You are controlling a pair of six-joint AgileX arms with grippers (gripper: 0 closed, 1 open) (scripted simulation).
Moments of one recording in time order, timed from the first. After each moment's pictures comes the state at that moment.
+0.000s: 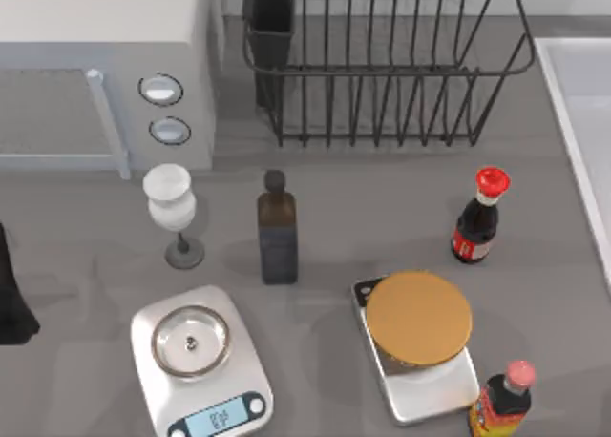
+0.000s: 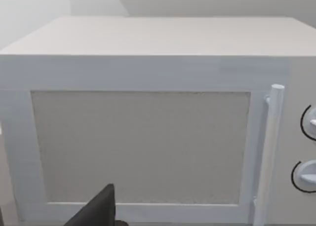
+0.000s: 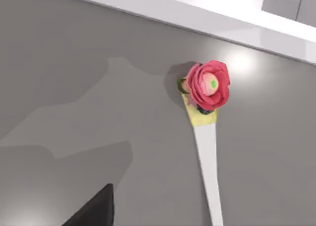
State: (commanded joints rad) left arm 0.00 0.00 0.00 0.00 0.00 0.00; right arm -0.49 1.12 0.71 -0.77 0.01 -0.74
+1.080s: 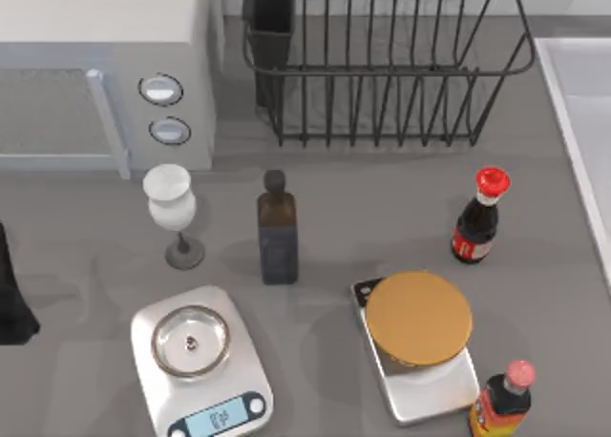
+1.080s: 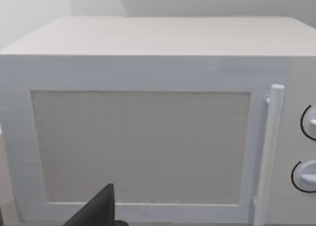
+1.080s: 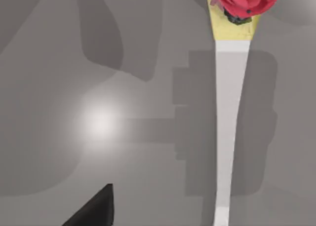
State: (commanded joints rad) left arm 0.00 0.00 0.00 0.00 0.00 0.00; right arm -0.66 1.55 0.90 -0.92 0.00 -1.00
